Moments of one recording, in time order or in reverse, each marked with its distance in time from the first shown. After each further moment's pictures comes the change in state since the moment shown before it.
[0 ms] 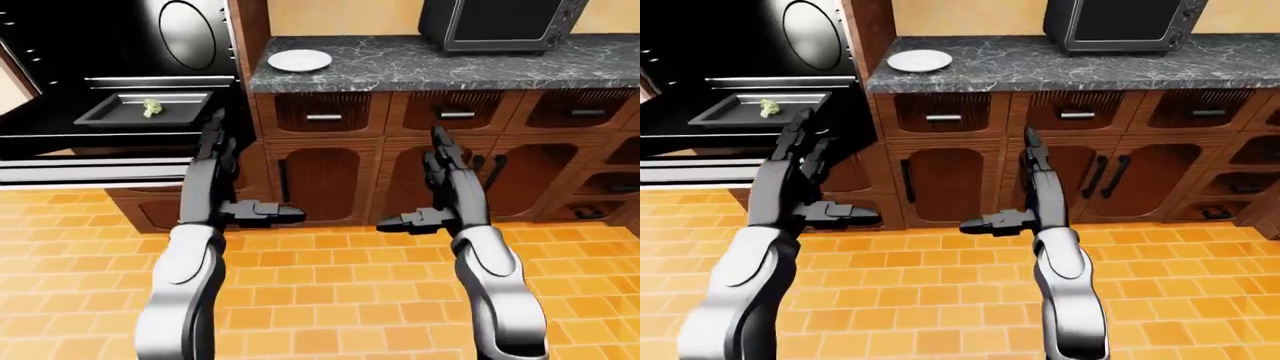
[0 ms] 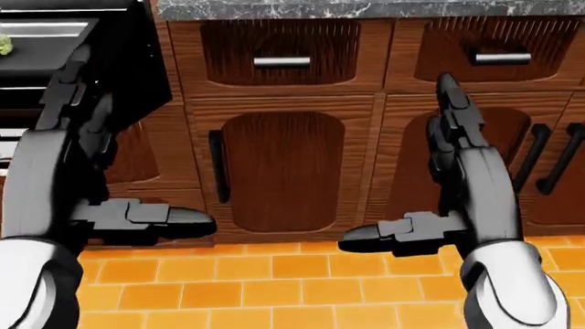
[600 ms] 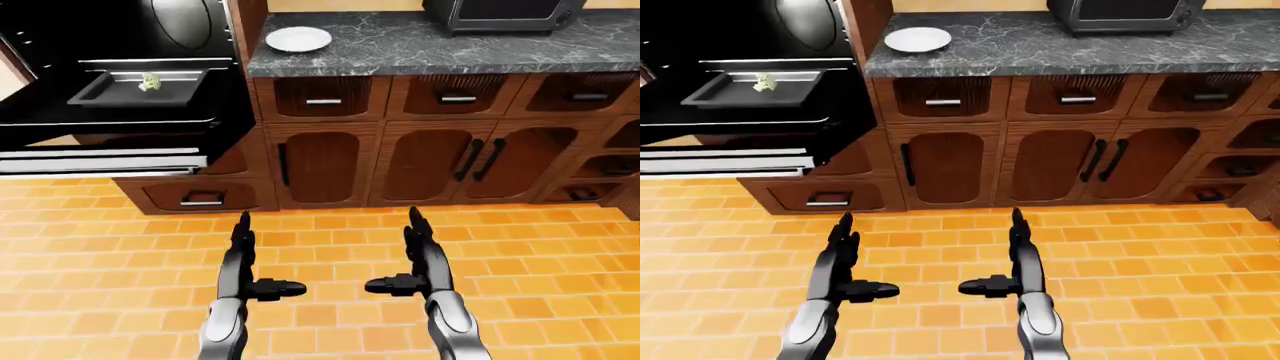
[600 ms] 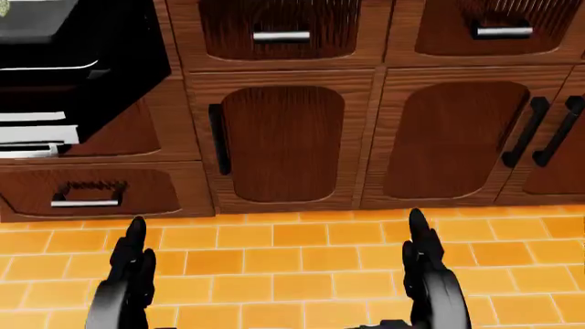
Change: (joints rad) left arm 0.328 -0.057 -0.051 0.688 0.039 -0.688 -0.032; right arm 0.258 0.069 0.058 0.522 0.017 -0.514 -0.031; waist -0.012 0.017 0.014
